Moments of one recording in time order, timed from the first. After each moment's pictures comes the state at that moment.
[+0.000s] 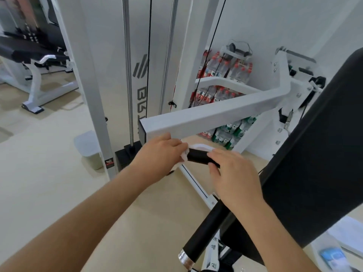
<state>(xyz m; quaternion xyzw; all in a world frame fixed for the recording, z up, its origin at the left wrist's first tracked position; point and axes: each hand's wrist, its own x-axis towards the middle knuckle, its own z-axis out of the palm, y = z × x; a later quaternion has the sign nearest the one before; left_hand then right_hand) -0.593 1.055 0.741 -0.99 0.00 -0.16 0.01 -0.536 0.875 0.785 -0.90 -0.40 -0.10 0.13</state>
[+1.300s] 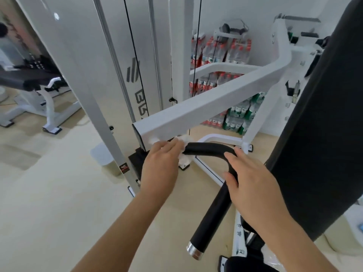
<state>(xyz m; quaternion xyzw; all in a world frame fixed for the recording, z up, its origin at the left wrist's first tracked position) -0.606 1.014 0.728 -0.94 -0.14 -0.31 -0.08 -0.554 0.826 0.772 -0.93 -0.32 -0.03 0.18</state>
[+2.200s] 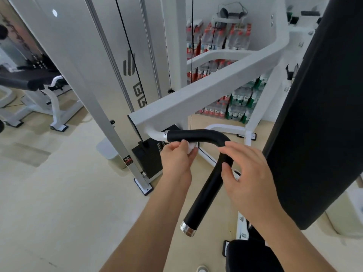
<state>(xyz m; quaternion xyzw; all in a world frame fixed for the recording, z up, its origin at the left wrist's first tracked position) -0.574 0.951 0.739 -0.37 -0.43 -0.24 -0.79 -0.563 0.801 0.757 -0.88 -0.31 -0.07 0.35</state>
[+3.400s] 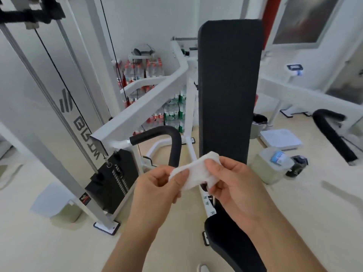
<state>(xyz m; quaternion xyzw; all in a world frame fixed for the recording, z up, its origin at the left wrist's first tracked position) -0.772 0.905 0.824 -0.72 -0.03 -0.10 -0.69 -0.750 0.752 0.842 -0.58 0.03 0.14 0.81</state>
